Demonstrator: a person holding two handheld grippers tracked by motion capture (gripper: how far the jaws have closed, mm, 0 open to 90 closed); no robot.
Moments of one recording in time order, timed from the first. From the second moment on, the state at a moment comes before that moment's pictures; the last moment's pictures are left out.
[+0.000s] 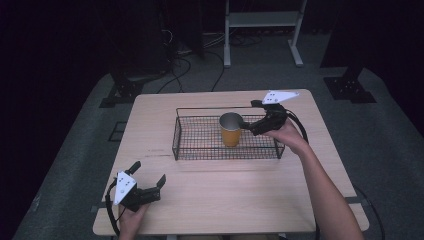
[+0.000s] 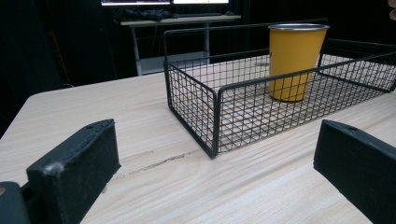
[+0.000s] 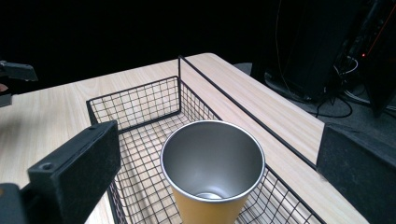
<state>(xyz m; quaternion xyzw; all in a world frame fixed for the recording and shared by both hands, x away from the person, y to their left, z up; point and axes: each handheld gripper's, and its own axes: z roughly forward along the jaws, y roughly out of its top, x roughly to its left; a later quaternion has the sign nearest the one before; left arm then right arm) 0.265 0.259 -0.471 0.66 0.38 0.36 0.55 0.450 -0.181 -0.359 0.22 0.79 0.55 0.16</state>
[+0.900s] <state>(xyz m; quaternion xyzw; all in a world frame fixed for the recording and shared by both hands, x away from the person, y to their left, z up) 0.264 0.258 -0.471 0.66 0.37 0.36 0.55 0.420 -0.212 -0.371 0.23 0.79 0.55 0.15</state>
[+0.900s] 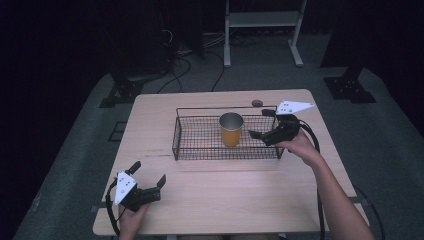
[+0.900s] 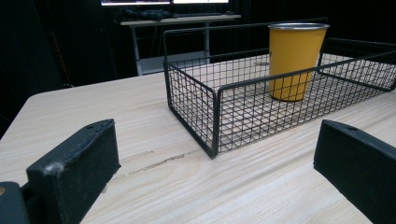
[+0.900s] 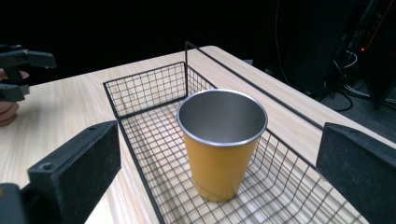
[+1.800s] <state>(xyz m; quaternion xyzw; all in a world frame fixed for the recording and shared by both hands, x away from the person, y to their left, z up) 0.264 0.258 -0.472 0.66 0.37 0.36 0.55 0.387 -0.249 -0.388 0.25 0.79 0.55 0.14</state>
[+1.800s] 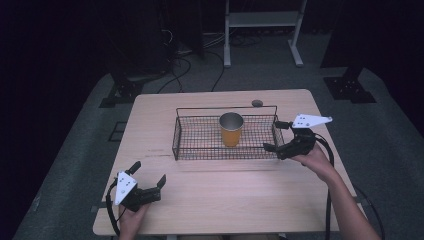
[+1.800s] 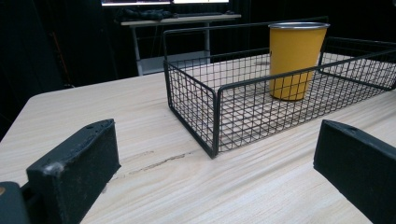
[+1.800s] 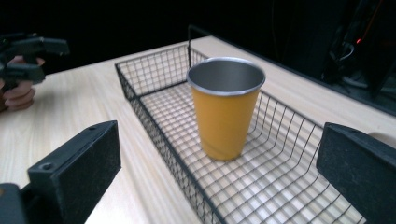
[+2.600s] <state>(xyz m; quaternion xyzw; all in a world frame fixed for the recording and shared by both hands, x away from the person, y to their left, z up) 0.264 0.257 -0.471 0.66 0.37 0.36 0.54 0.362 -0.262 -0.402 0.25 0.78 0.55 0.15</state>
